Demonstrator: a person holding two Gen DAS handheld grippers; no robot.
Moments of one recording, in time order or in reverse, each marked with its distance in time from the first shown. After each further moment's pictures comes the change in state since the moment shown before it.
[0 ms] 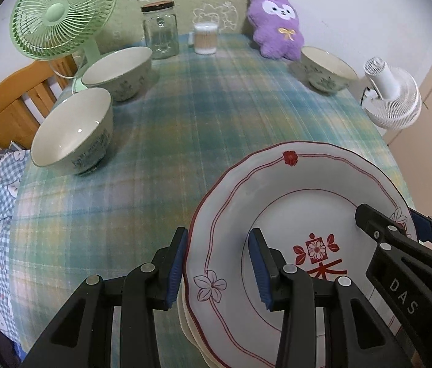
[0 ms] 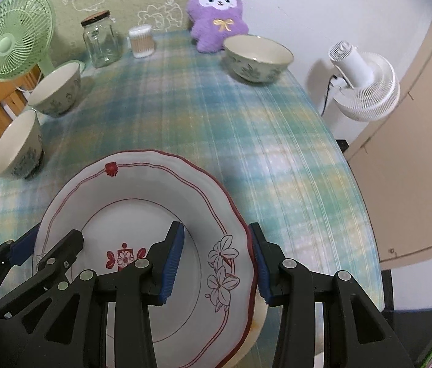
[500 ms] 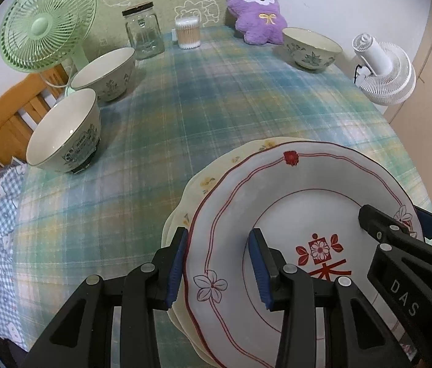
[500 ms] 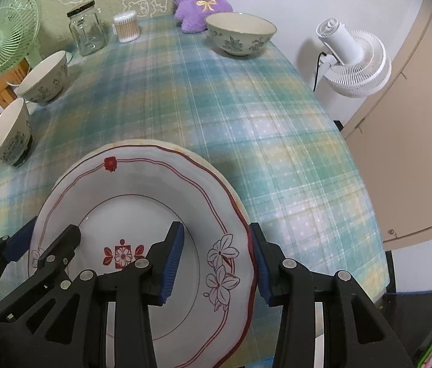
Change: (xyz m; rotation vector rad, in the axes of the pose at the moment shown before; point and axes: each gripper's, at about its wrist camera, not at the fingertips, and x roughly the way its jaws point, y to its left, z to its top) left arm 0.009 -0.022 -0.019 0.095 0.001 0.050; right arm 0.009 -0.014 -0.025 0.049 0.059 -0.012
